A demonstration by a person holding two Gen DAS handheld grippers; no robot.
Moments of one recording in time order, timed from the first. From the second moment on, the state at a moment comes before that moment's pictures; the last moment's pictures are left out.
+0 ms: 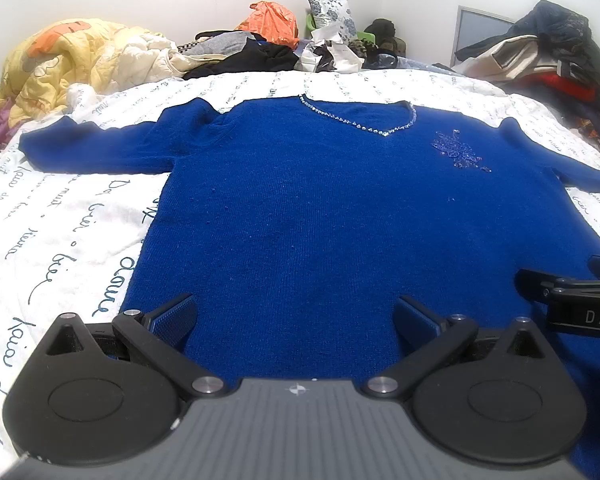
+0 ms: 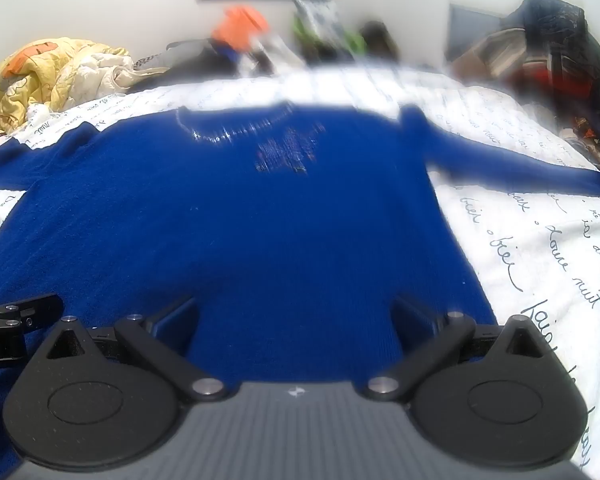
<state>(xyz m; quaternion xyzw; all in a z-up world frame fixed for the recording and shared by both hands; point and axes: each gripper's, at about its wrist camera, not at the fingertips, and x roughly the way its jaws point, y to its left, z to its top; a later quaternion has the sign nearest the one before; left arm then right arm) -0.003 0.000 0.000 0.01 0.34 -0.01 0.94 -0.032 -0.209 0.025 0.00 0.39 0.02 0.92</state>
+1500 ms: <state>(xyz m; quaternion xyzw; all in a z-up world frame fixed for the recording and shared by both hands) -0.001 -0.001 0.000 0.00 0.34 0.00 0.94 -0.033 -0.206 0.026 0.00 0.39 0.02 0.92</state>
